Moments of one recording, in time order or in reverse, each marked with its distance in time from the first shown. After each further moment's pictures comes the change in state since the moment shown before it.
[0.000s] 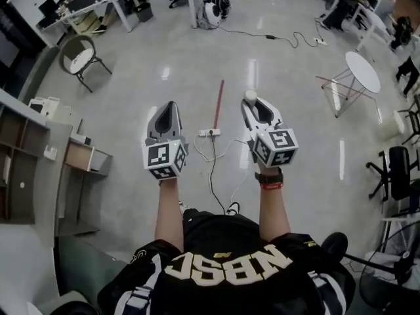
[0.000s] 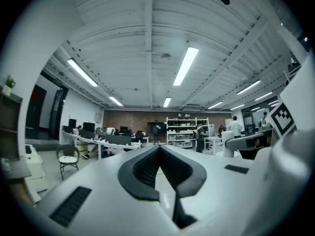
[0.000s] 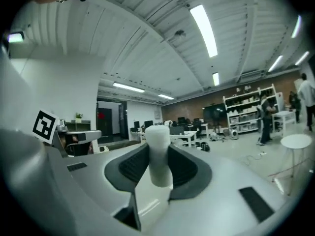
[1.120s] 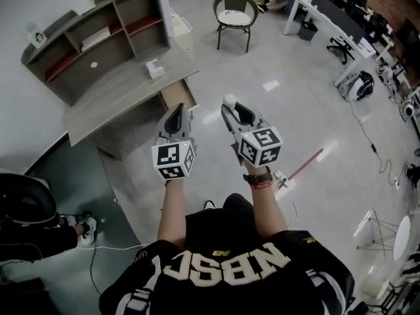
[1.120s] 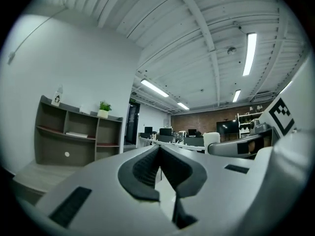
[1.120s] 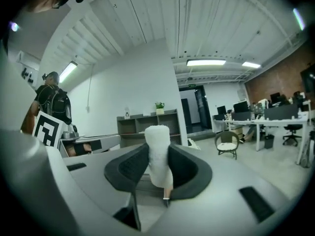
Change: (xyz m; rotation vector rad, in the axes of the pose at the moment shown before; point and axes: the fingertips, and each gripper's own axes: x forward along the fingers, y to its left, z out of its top) left arm -0.320 0.484 0.025 0.022 -0.066 0.820; right arm 0.254 0.636 -0.055 -0.099 0.125 0.988
